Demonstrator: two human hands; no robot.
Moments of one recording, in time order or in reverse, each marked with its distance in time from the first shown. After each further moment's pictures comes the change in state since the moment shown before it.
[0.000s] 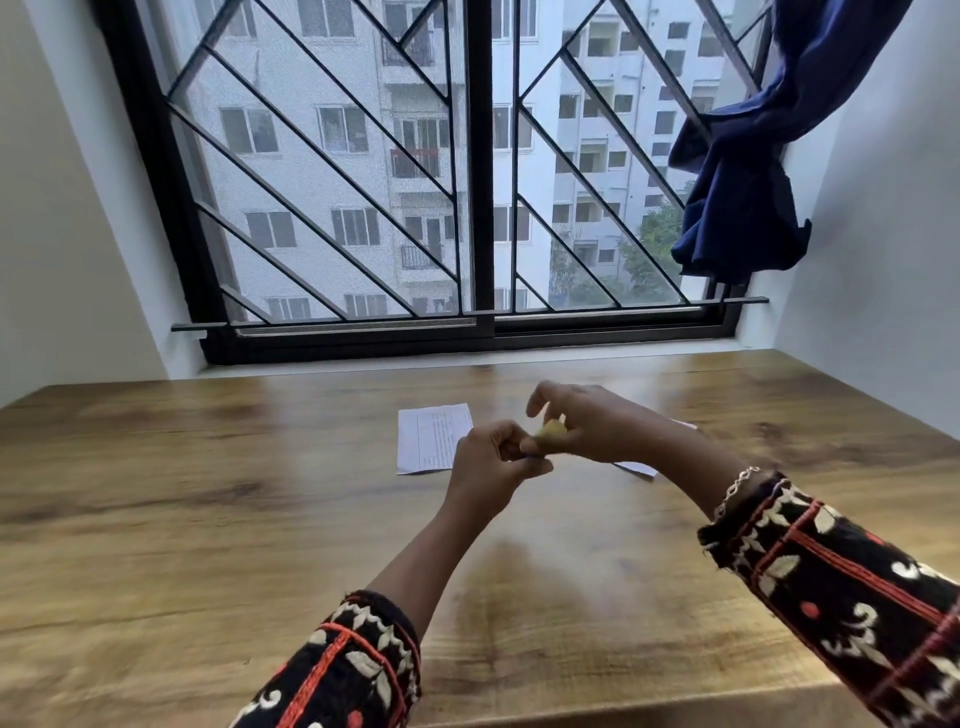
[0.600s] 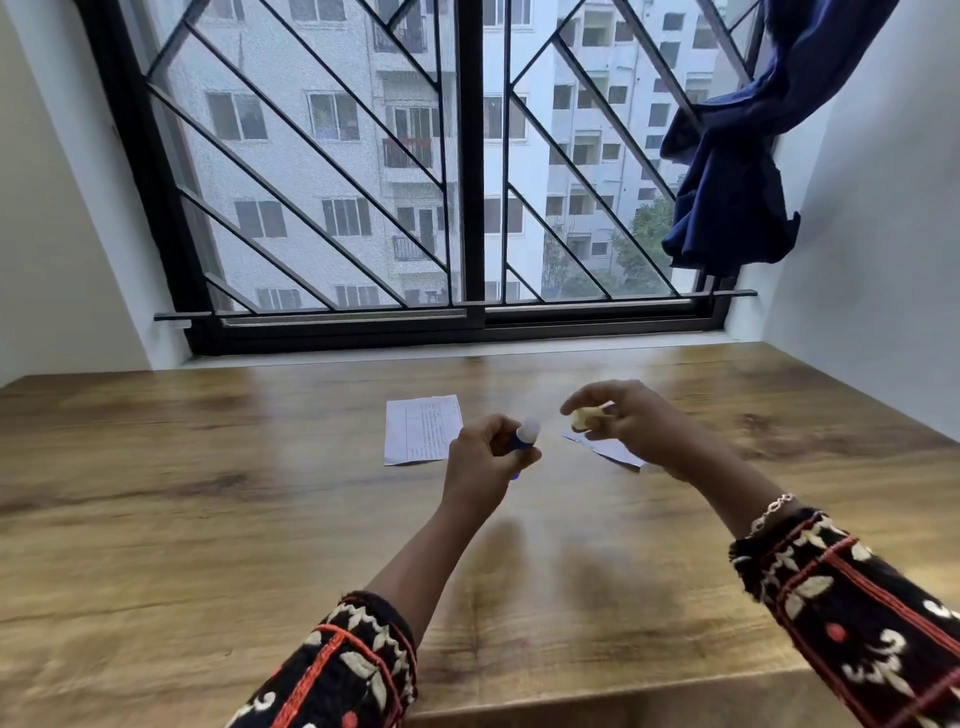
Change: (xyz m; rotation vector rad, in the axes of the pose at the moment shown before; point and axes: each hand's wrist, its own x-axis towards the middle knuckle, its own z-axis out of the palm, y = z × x) left_hand -0.005 -0.002 0.012 -0.136 0.060 -0.090; right_hand -0.017 0.056 0.011 0.535 0.203 0.125
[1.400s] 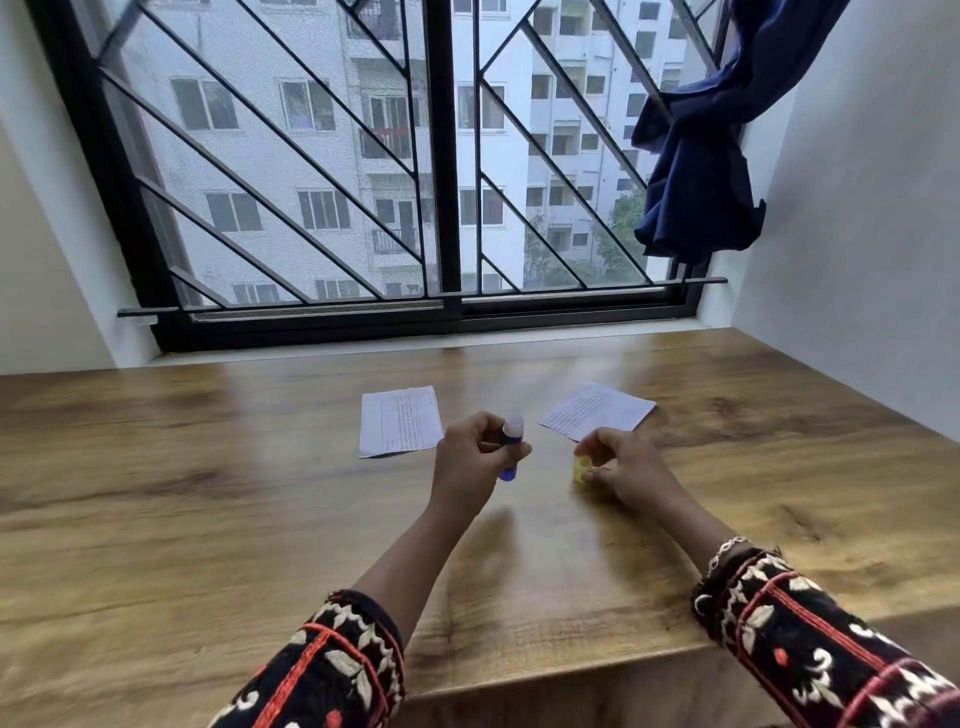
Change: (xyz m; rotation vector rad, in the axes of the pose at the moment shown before) left_hand -0.007 0.001 0.015 -0.024 -0.015 -0.019; right_hand -0.022 0.073 0.022 -0.157 0.169 0.143
